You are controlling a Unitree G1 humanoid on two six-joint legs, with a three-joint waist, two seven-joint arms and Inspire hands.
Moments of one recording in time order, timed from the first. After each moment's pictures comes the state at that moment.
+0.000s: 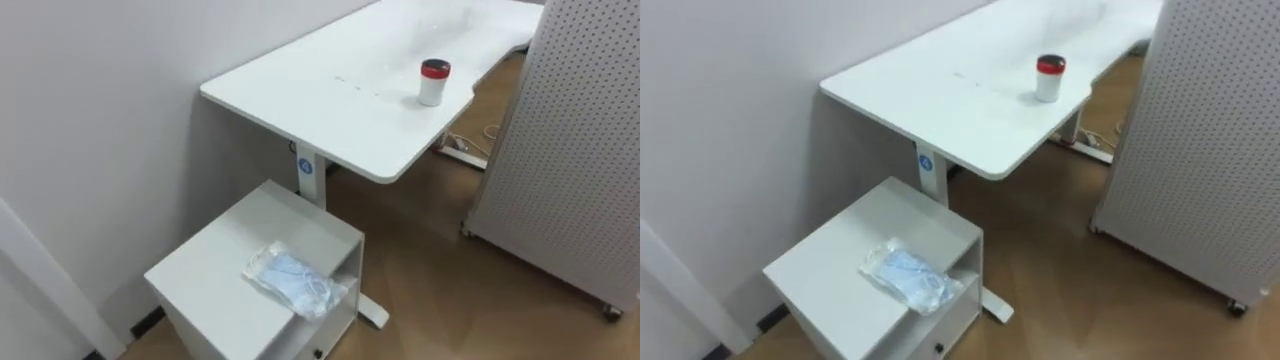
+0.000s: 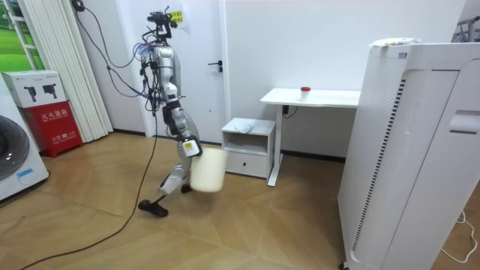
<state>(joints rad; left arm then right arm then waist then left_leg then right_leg) 0.08 0.22 0.07 1.16 0.18 -0.02 0.14 0.07 -0.27 -0.02 1.27 0.43 -0.05 0.04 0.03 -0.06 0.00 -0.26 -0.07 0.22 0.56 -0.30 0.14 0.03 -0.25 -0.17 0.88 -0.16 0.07</state>
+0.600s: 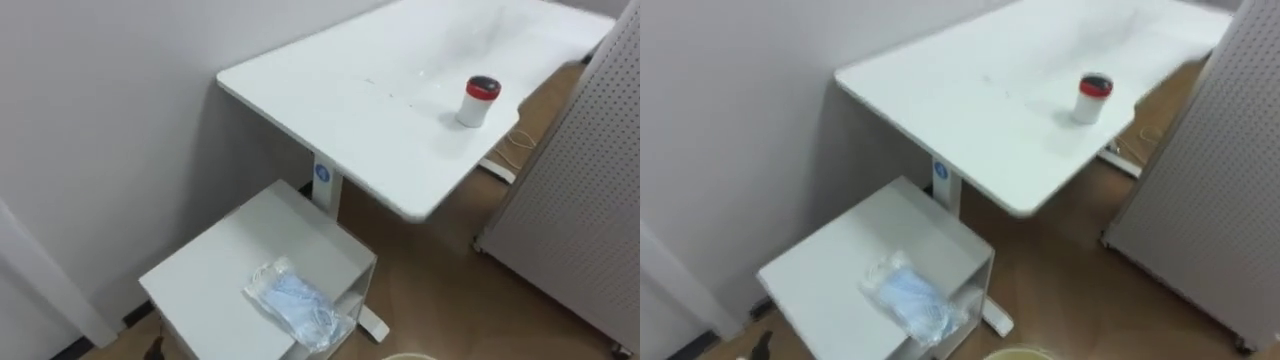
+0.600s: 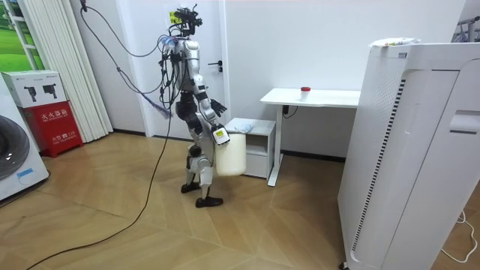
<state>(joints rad) -0.15 0.20 -0.06 0.97 0.21 -0.22 0.39 -0.08 -0.25 0.18 1.32 0.43 -0.12 0.09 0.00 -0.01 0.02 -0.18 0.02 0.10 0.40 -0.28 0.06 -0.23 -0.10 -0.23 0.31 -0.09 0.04</state>
